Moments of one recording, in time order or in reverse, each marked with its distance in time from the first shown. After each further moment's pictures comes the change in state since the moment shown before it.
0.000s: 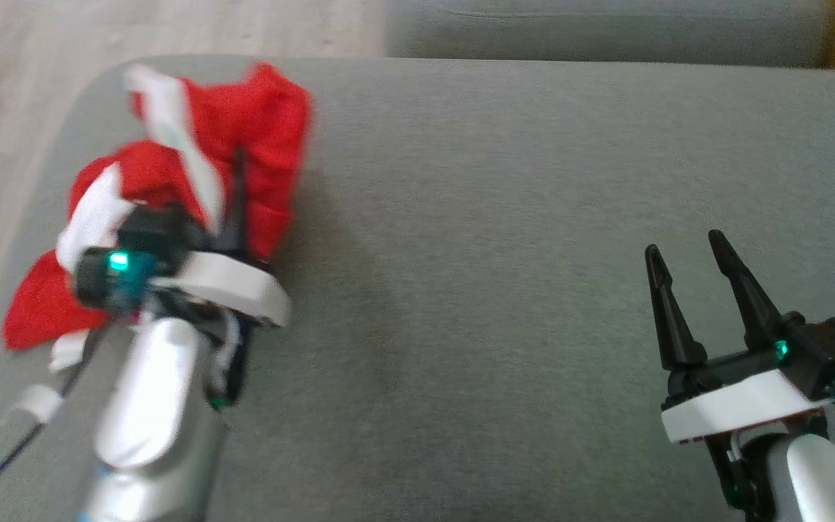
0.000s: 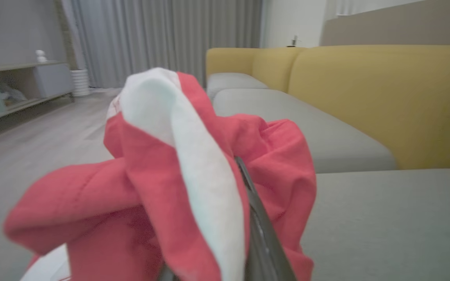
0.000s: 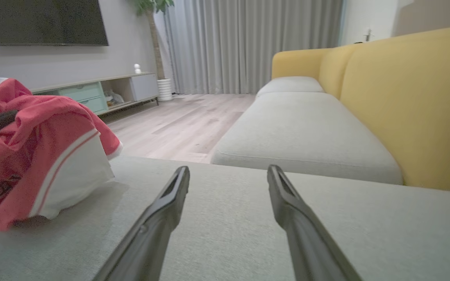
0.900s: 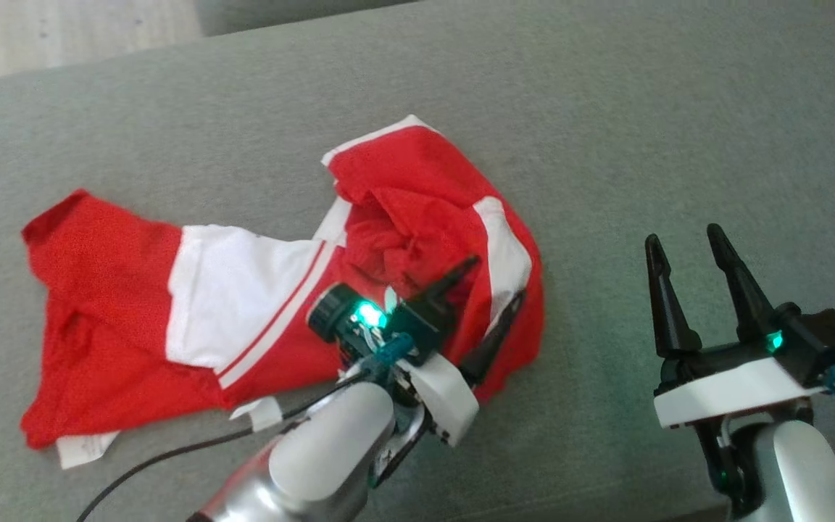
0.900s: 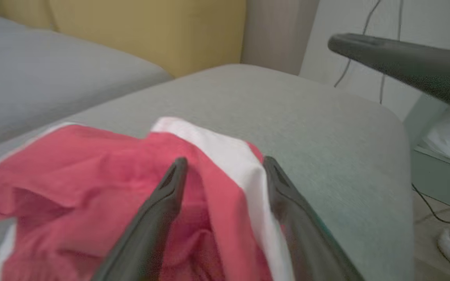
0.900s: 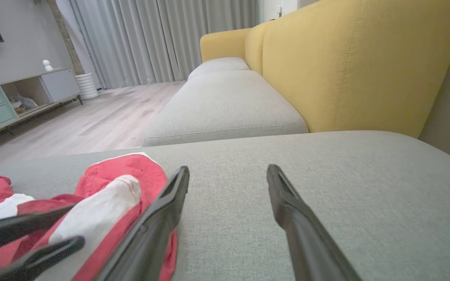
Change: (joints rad) left arm -0.079 -0.088 -0.695 0.120 -0.133 -0.004 -0.004; right arm -0.050 0.032 -0.010 0.098 0.025 0.000 -0.054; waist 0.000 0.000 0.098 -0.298
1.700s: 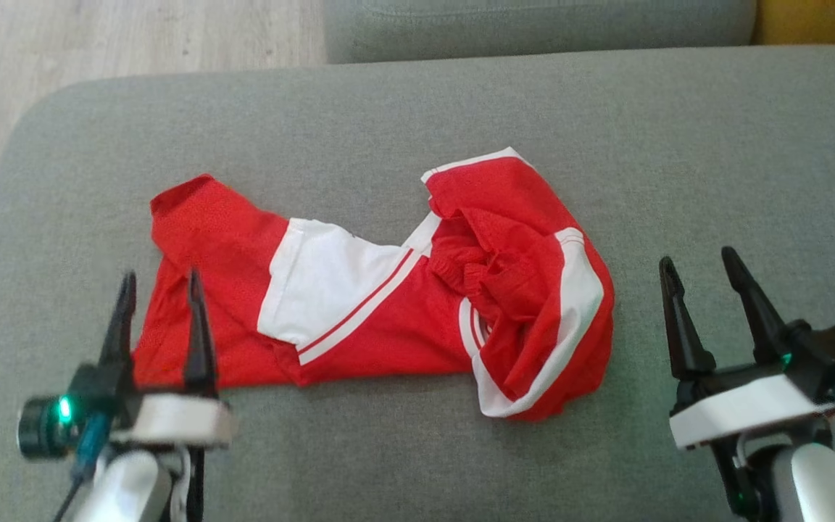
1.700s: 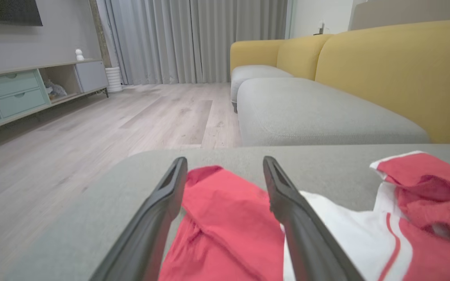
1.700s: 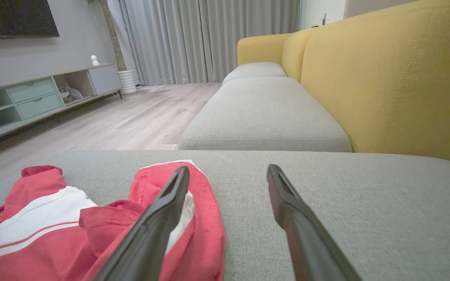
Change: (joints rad) left arm 0.369 0.286 0.523 -0.285 -0.069 0.292 -0.204; right arm 0.058 -0.006 -0.035 -0.048 -0.028 0.000 0.062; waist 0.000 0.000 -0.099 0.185
